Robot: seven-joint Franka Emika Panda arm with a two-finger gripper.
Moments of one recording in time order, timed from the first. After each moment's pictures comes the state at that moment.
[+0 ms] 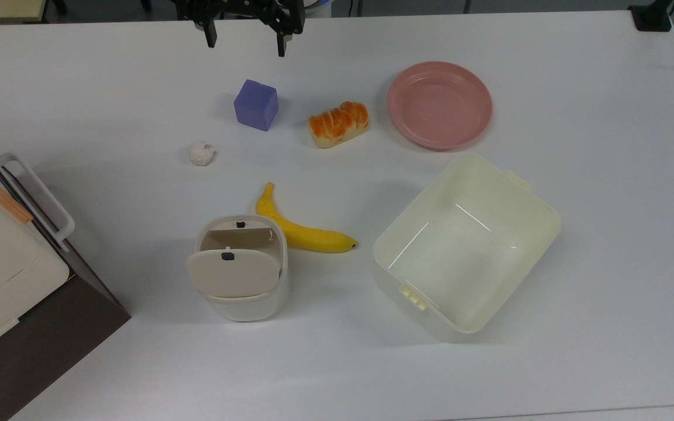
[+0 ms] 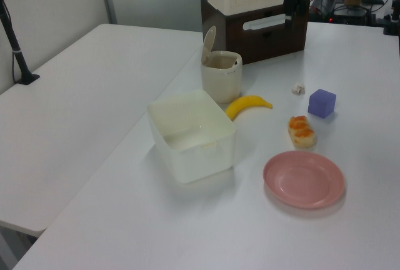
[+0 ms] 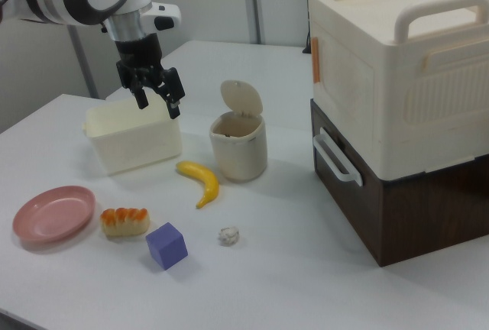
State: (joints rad) arm 0.41 0.00 -0.44 -1.68 -0.03 1.74 0.11
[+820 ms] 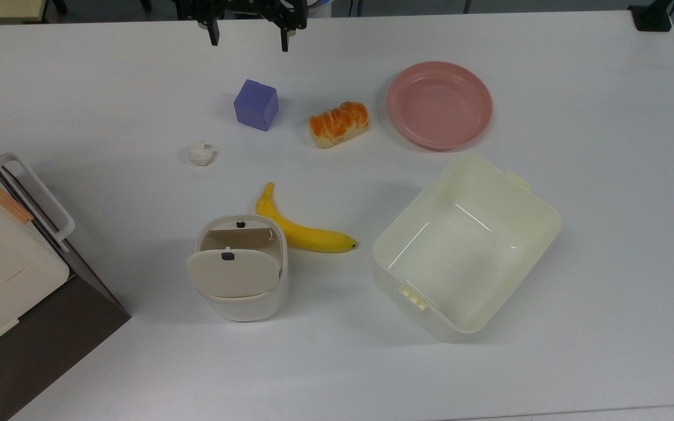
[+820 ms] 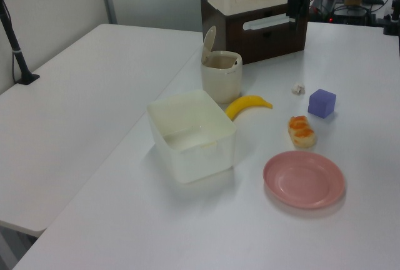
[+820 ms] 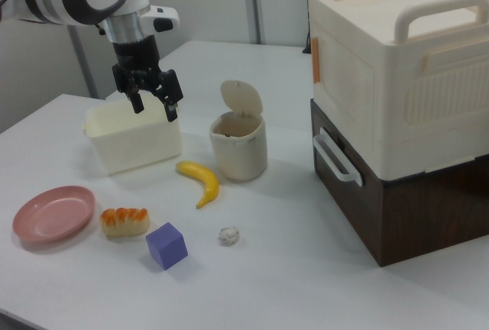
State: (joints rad) arm 0.41 0.00 -0.43 -1.68 -0.03 1.70 0.05
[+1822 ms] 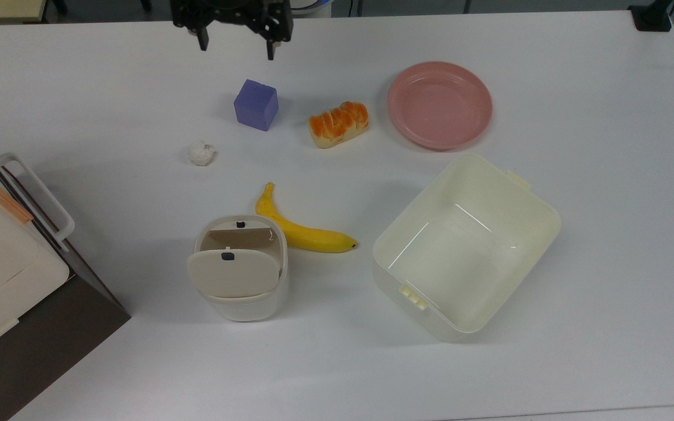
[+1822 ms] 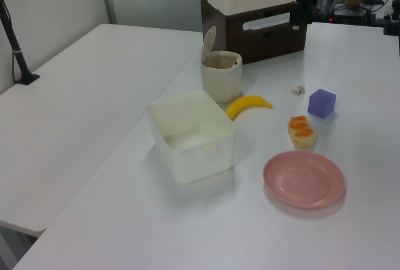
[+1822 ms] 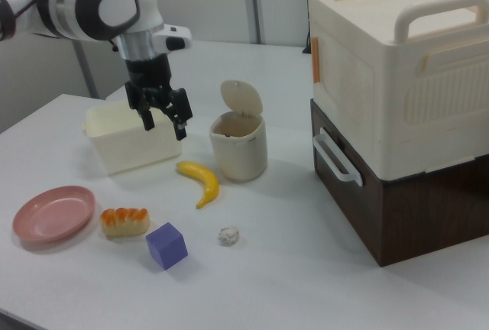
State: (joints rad) arm 0.41 0.00 -0.47 -1.73 -0.05 1.71 0.07
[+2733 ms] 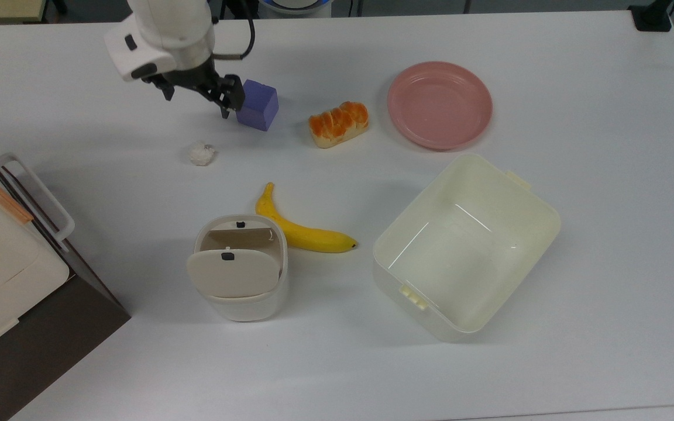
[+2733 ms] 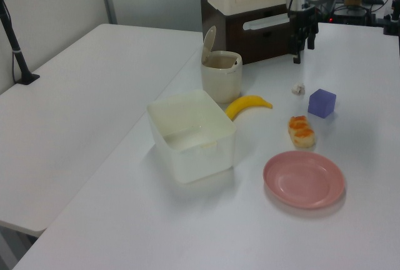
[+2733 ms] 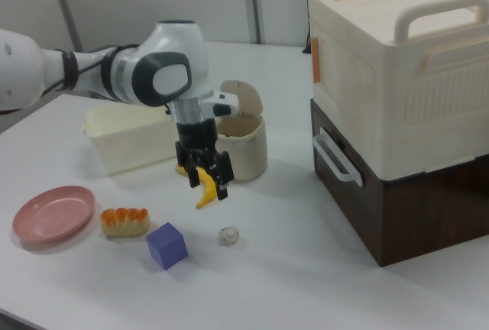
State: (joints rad) arm 0.39 0.18 -0.59 -1.86 -0.04 1.90 0.08
